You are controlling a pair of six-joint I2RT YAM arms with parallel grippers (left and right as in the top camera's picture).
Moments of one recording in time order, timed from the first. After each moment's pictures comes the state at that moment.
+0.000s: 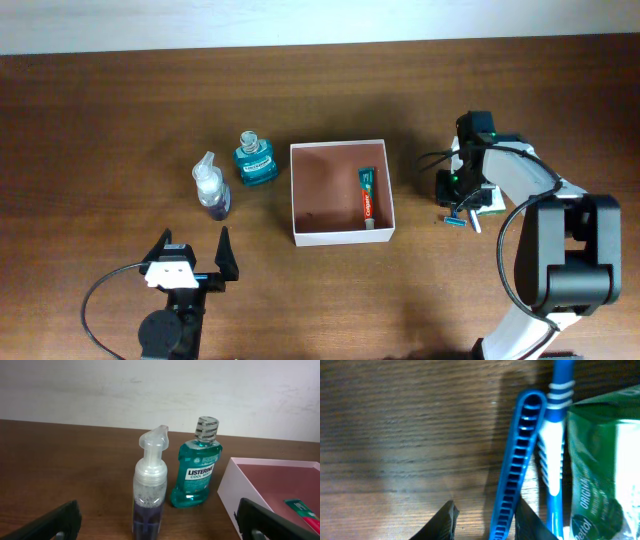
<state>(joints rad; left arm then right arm) -0.13 0.01 0.01 -0.07 -0.09 -0.12 -0.03 1.92 1.19 -0.81 -0.02 0.13</state>
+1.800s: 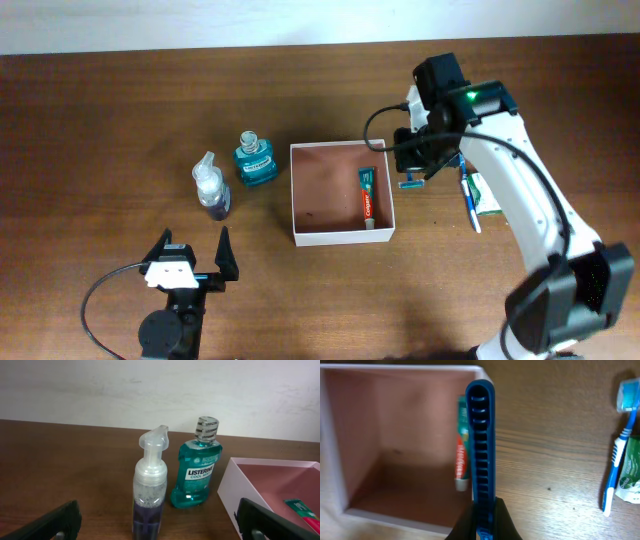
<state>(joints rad) -0.13 0.01 0.01 -0.07 -0.09 -0.12 0.26 1.76 1.65 -1.22 -0.15 0.22</state>
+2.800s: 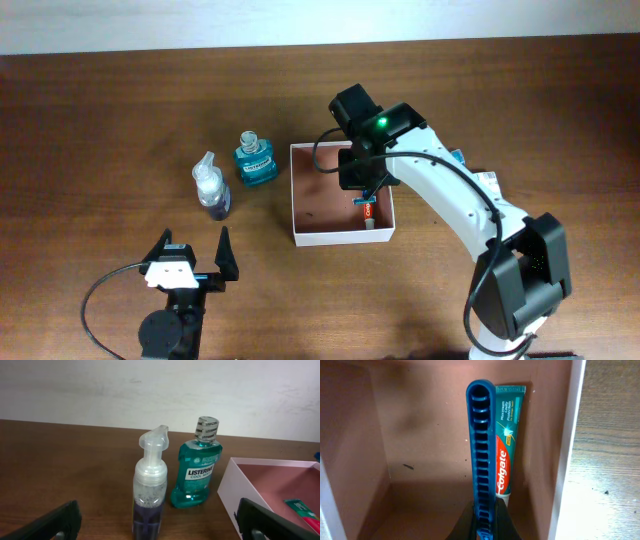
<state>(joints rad) -0.13 0.01 0.01 -0.07 -0.09 -0.12 0.51 1.91 1.63 -1.12 0.02 0.52</state>
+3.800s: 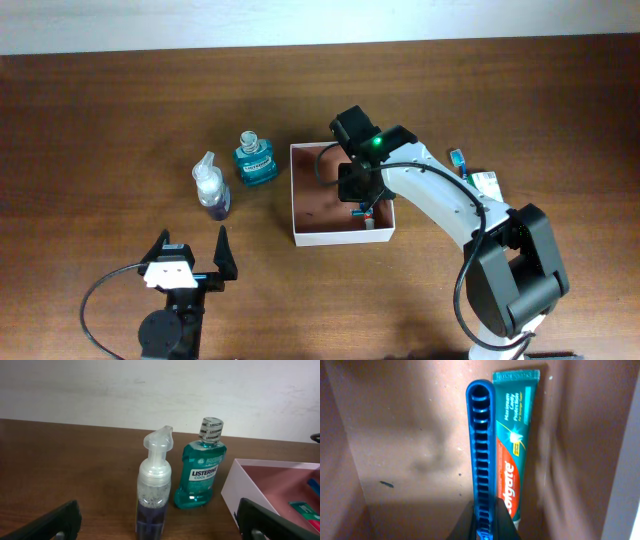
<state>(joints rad) -0.13 0.01 0.01 -0.07 -0.11 -0.12 0.51 1.92 1.44 -0.91 0.01 0.55</state>
